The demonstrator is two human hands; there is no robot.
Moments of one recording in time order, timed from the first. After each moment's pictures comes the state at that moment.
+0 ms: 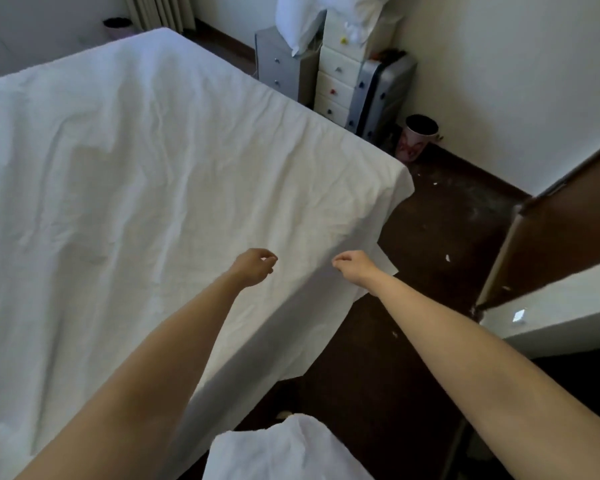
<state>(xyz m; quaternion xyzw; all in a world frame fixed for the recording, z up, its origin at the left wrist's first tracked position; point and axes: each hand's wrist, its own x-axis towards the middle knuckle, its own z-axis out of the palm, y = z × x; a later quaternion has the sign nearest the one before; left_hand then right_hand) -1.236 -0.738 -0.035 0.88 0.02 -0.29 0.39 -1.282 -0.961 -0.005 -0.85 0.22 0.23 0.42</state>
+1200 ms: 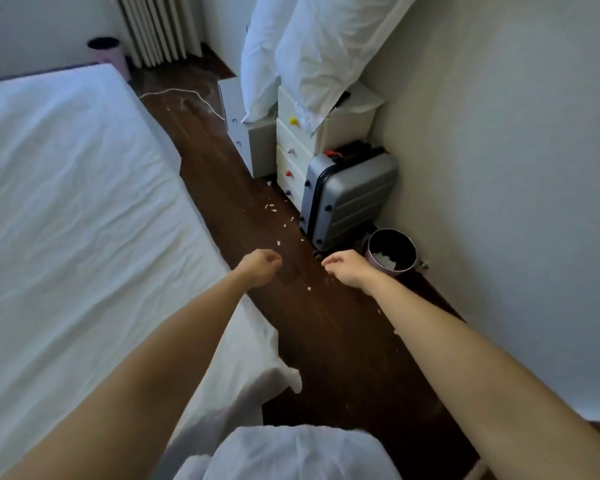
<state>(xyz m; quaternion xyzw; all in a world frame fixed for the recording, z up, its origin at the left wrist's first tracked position) -0.532 -1.408 -0.036 0.89 0.09 -0.25 0.36 -0.521 -1.614 -0.003 -0.89 0.03 0.29 0.34</state>
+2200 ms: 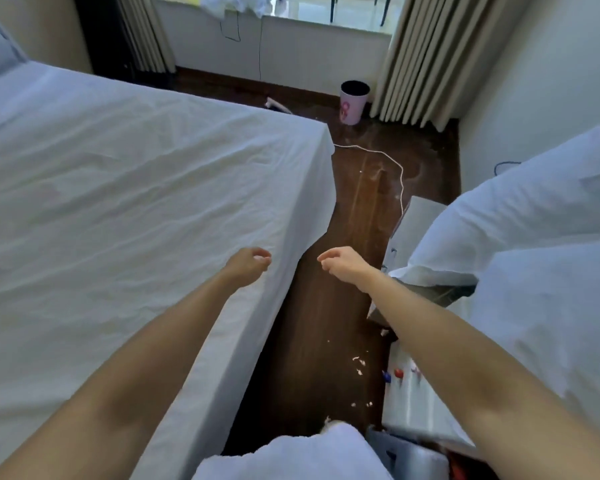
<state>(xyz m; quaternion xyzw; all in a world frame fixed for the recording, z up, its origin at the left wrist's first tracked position) -0.044 -1.089 0.001 0.70 0.52 -0.01 0.48 0.148 -1.199 -0.011 -0.79 -0.35 0.44 0.24</state>
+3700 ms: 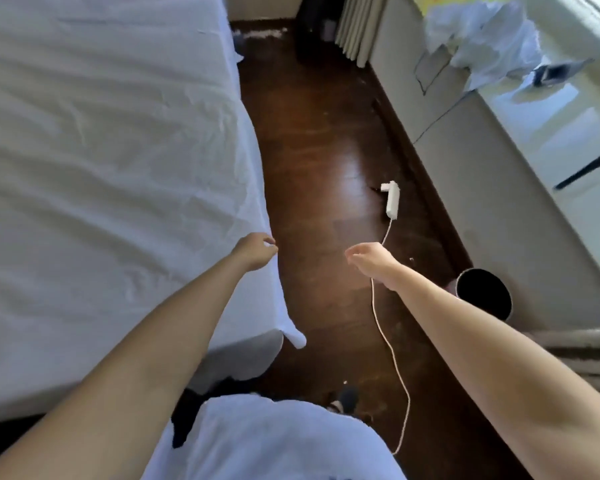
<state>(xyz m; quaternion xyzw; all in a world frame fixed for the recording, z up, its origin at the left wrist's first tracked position) 0.644 -0.310 -0.041 0.39 0.81 0.13 0.42 0.871 -0.215 -0.052 -0.60 -0.66 0.45 -0.04</state>
